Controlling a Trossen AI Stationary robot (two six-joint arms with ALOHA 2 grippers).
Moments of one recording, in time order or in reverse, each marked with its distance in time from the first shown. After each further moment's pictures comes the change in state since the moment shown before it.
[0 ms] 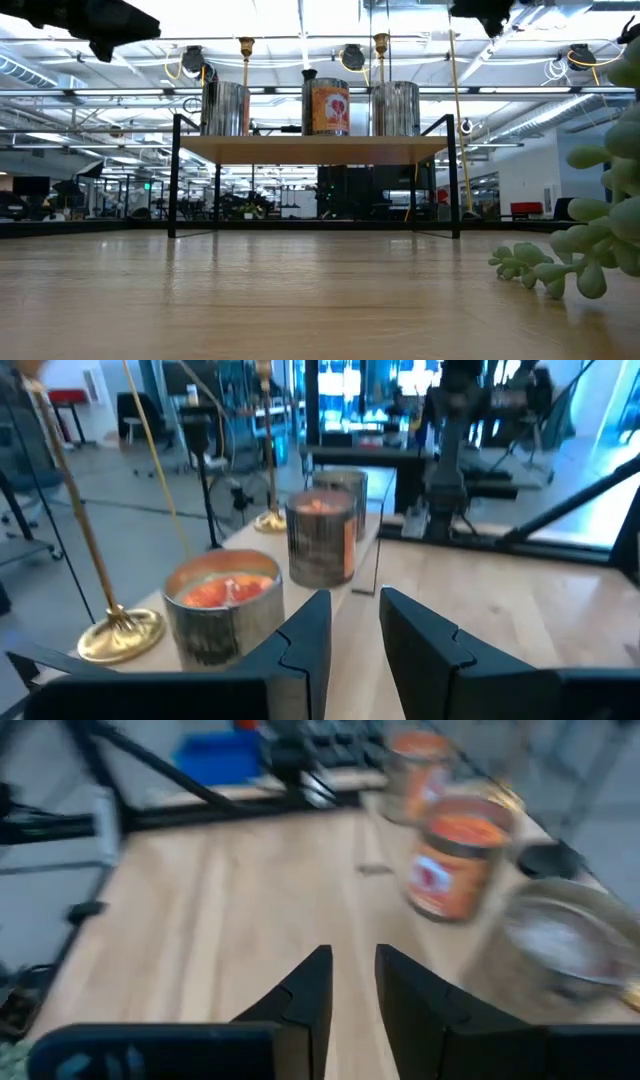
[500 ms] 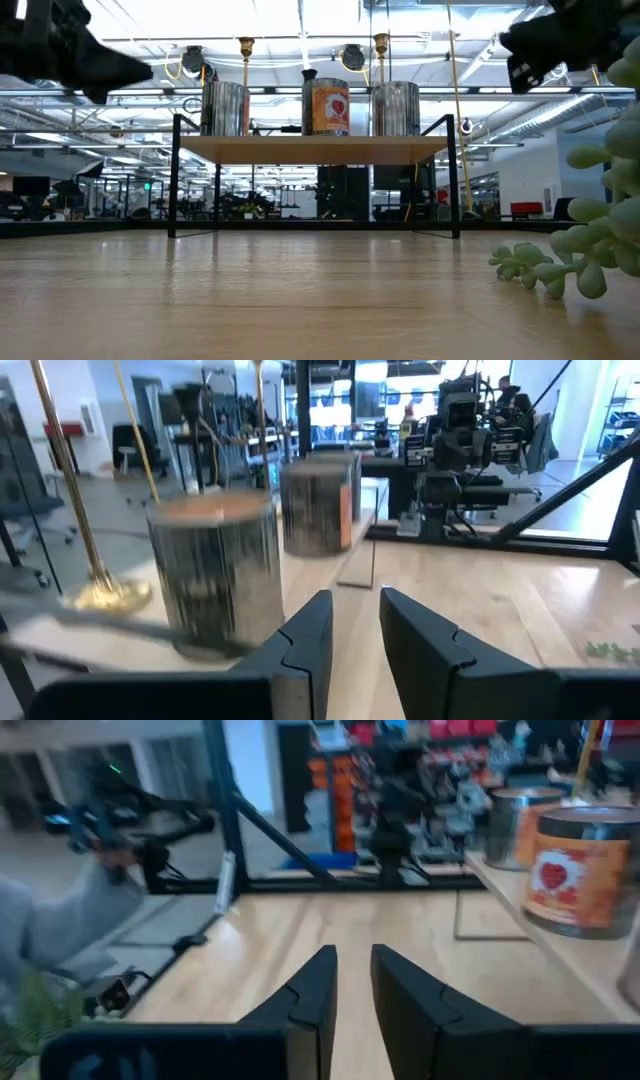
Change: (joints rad) left arm 0.000 -0.292 -0.295 0.105 0.026 0.058; right arm 0.104 -0.479 -0.715 0.640 -0.138 -0.024
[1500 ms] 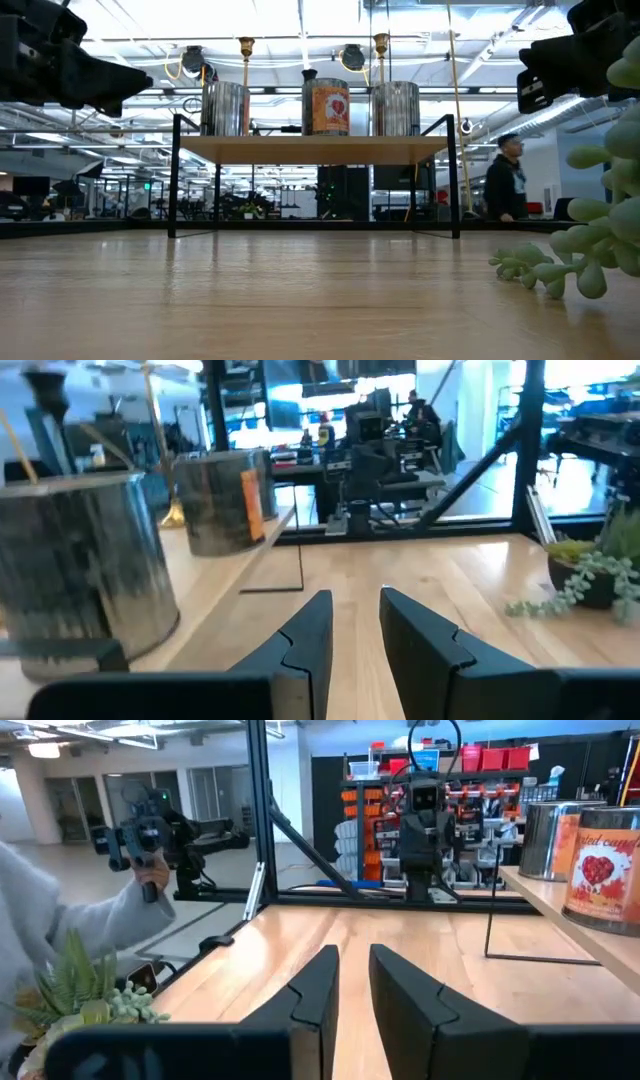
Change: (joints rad) left arm 0.000 -0.024 -0.183 0.197 0.220 0.067; right arm 0.000 -0.187 -0.216 0.134 -0.096 -0.034
